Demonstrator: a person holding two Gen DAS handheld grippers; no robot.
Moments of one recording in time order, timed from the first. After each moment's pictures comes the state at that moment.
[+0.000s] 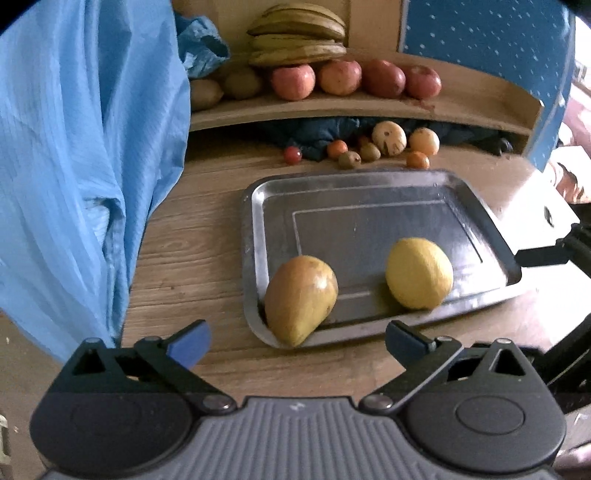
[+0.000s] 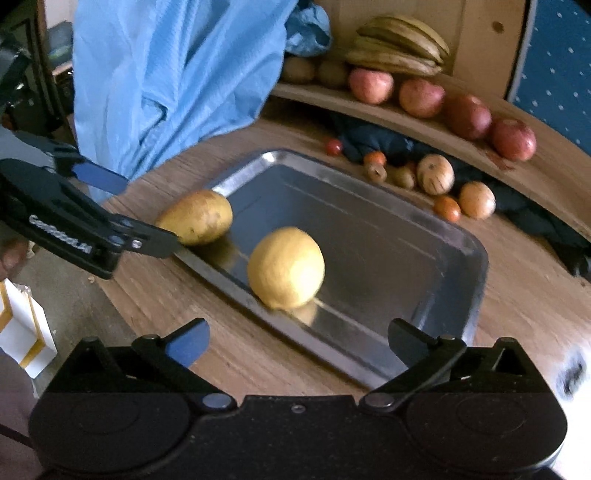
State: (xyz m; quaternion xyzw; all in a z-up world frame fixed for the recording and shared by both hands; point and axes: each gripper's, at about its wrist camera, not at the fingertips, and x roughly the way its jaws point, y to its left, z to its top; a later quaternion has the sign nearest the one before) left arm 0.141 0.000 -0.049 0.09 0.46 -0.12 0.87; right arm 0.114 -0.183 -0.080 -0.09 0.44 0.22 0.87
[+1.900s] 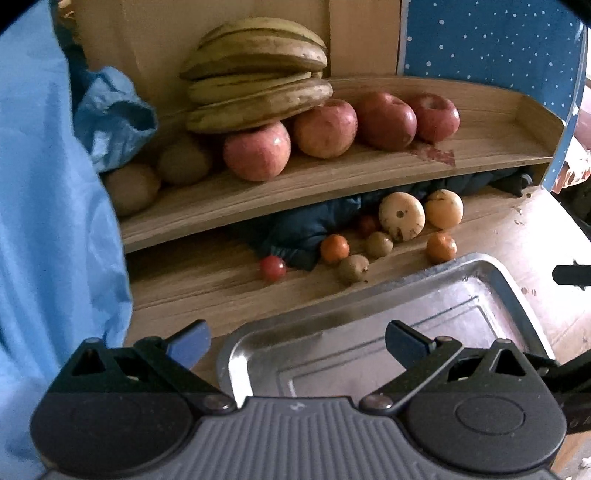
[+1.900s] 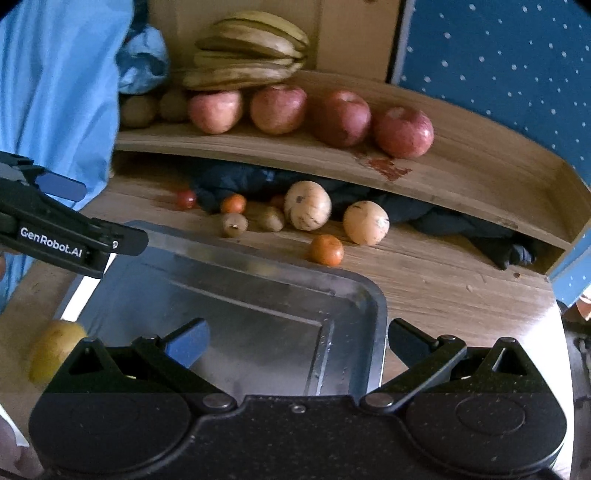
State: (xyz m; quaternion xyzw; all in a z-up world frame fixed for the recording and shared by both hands) left arm 0.307 -0.048 -0.050 0.13 0.46 -0.18 0.86; right arm 0.225 -0.216 -0.071 -0.03 0.45 0.04 0.89
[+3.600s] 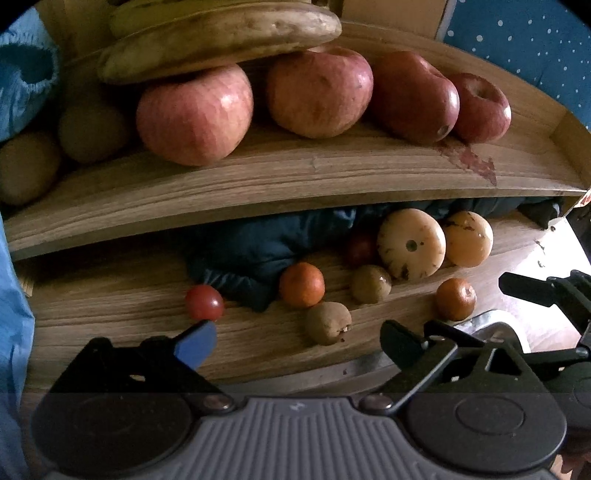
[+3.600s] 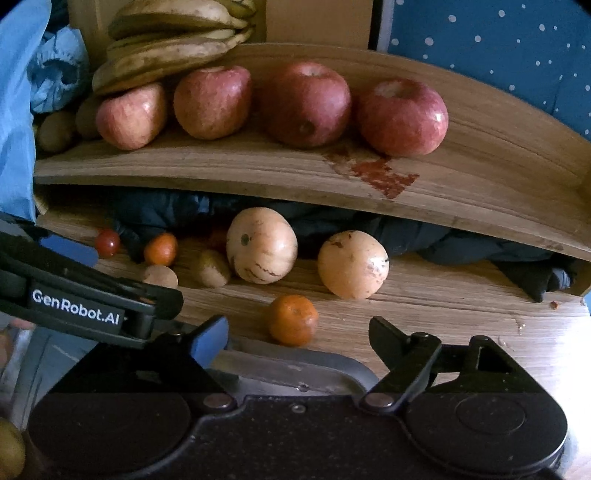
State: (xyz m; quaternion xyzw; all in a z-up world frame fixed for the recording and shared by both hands) left arm 0.382 -0.087 -0.109 0.06 0.52 -0.18 0.83; right arm 0.322 -0.234 -0.124 0.00 0.46 0.02 0.89
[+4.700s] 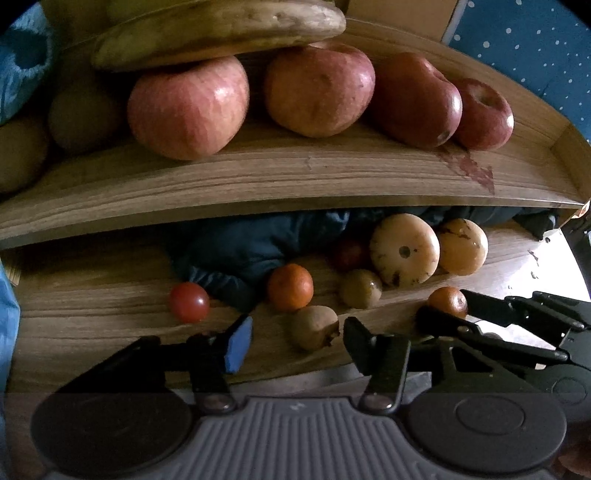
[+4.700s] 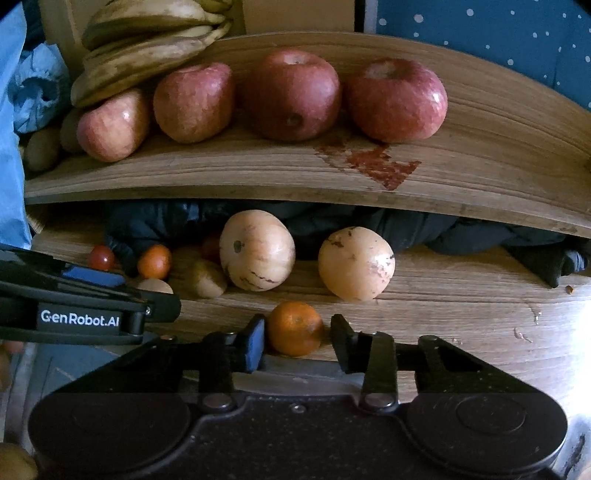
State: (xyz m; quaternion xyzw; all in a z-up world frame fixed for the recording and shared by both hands) left arm 0.389 -0.087 -0.115 0.04 0.53 -0.18 0.83; right arm 0.339 -0.246 -0.132 0.04 0.47 0.01 0.88
